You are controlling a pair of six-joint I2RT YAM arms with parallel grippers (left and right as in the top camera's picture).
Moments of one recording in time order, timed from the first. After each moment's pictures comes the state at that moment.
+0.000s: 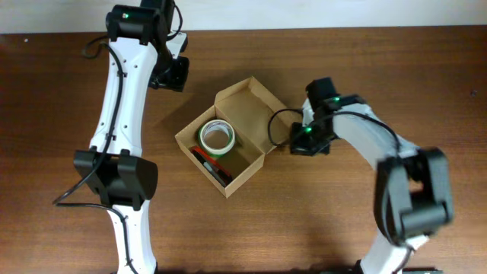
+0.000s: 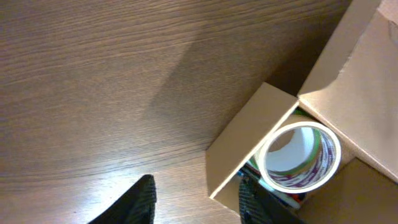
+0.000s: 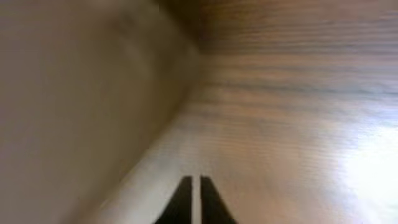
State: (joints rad) left arm -0.15 2.24 2.47 -1.63 -0.01 0.05; right arm 0.22 1.93 1.28 -0.84 -0.36 0.36
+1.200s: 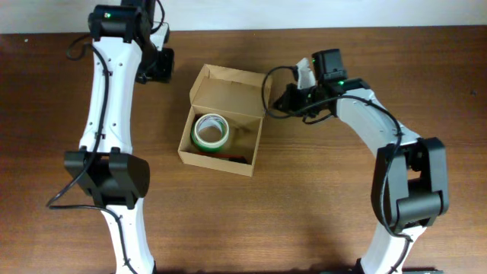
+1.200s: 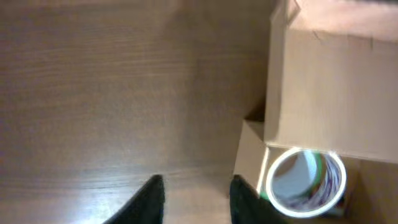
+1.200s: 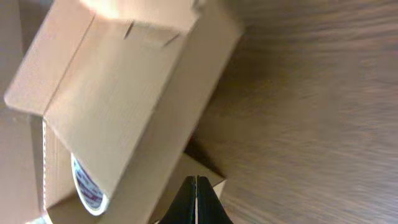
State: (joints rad) left arm -0.08 2.24 2.45 -1.52 -0.01 0.00; right arm 0.16 2.00 1.44 -0.52 -0.61 0.39
